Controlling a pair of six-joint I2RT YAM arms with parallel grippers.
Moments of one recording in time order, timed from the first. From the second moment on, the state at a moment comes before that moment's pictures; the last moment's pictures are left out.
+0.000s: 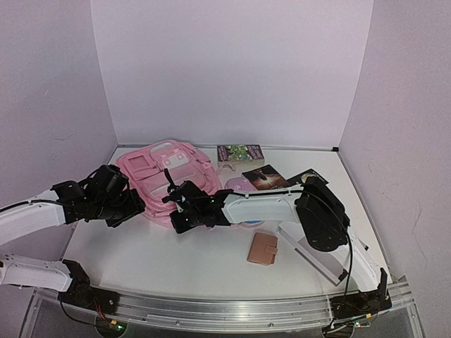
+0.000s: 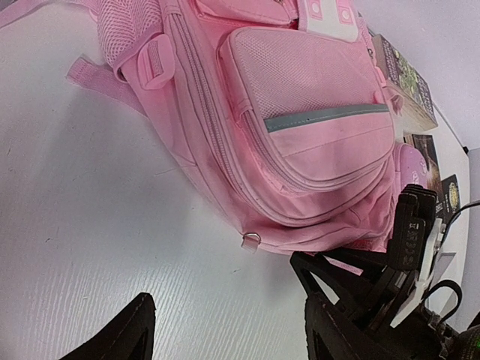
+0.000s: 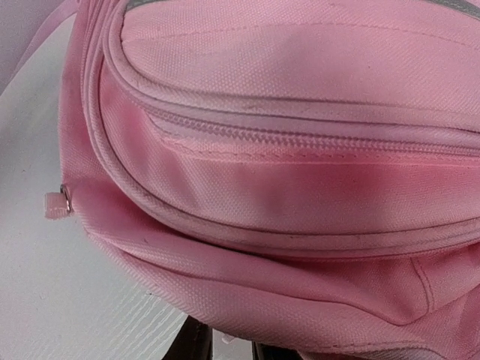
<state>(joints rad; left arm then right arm) -0.70 1.01 0.72 -0.60 -0.29 -1.05 1.11 2.44 1.94 -0.31 0.15 0.40</state>
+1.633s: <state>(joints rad) -0.73 1.18 0.70 -0.35 -0.04 -0.20 0.98 2.30 1.82 -0.39 -0.44 0.27</state>
